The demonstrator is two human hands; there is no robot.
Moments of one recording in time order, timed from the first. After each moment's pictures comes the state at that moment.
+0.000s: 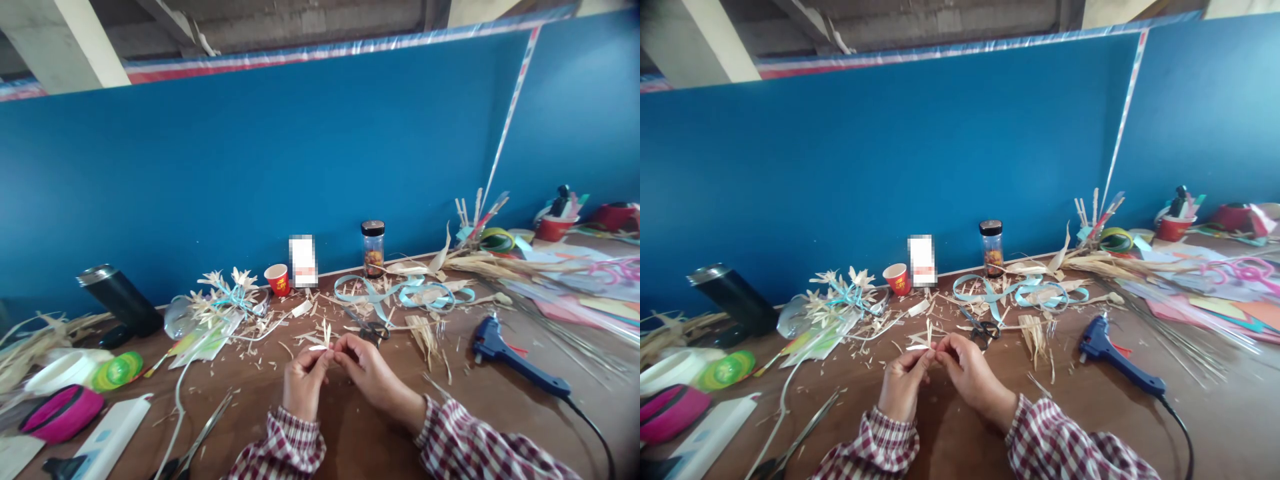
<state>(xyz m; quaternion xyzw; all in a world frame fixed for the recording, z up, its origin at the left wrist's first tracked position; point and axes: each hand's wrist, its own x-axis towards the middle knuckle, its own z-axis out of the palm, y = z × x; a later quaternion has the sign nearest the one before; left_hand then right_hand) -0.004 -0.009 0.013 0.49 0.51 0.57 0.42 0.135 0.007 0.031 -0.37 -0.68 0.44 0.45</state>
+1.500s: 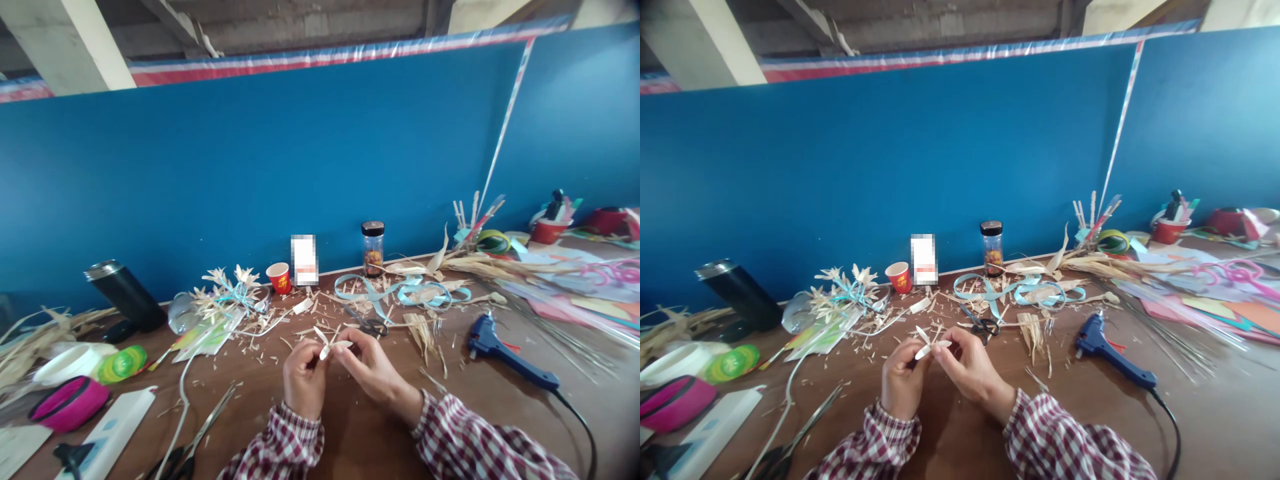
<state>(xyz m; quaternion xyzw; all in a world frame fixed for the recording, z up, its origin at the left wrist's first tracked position) 0.000 -0.020 0.035 0.64 0.47 0.58 0.17 0.138 -0.008 0.053 -0.36 -0.68 0.44 0.46</state>
